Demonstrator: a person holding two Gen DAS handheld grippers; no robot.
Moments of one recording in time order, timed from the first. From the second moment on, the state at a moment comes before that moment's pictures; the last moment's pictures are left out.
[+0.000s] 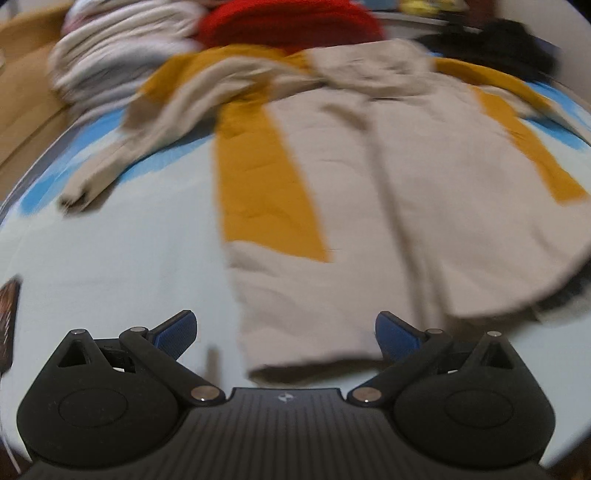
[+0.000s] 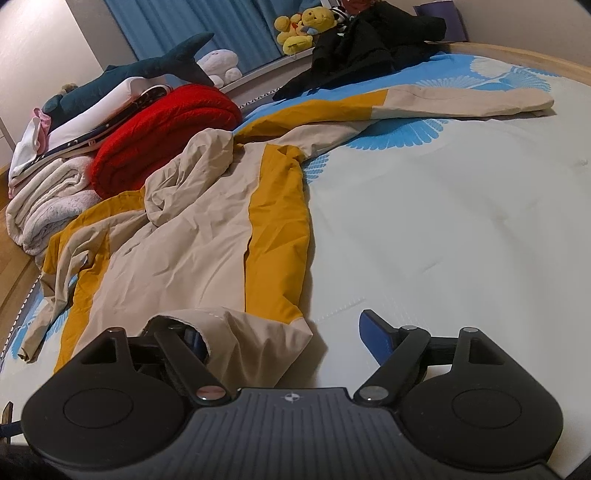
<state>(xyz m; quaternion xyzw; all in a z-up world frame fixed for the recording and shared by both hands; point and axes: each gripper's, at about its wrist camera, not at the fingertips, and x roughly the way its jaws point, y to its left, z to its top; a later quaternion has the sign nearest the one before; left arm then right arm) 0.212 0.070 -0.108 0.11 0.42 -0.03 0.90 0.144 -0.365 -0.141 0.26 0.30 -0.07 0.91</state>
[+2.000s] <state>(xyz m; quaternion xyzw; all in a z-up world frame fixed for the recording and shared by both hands) 0.169 0.163 -0.046 0.05 0.40 0.00 0.92 0.089 -0.407 -0.081 0.14 0.32 -0.13 0.93</state>
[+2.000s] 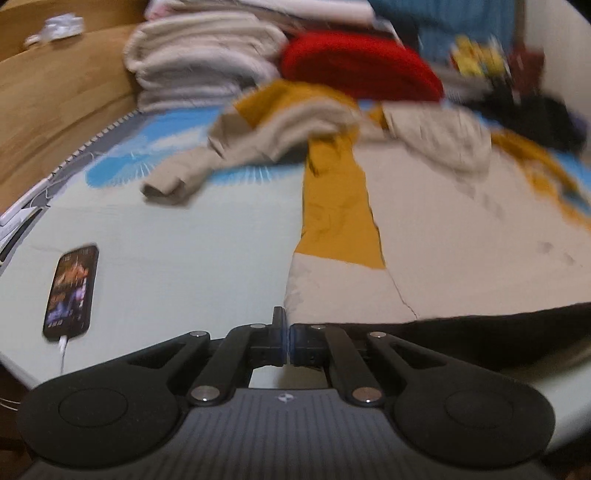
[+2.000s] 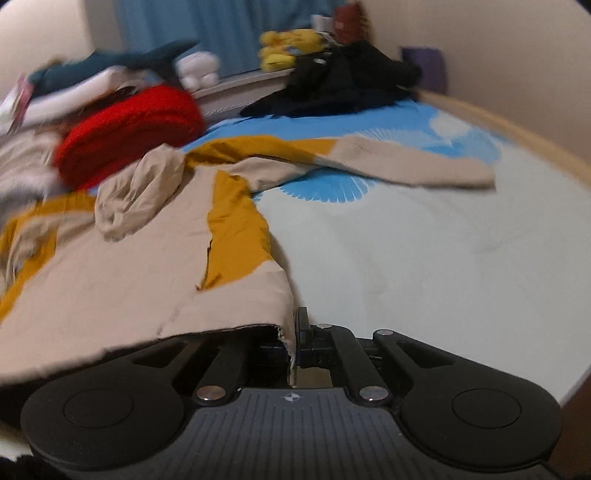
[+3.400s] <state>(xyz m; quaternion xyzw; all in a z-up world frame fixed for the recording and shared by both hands) 0.191 0.111 -0.088 0.06 0.52 0.00 0.85 0.123 -0.331 -0.141 -0.01 0.49 -0.05 0.87</state>
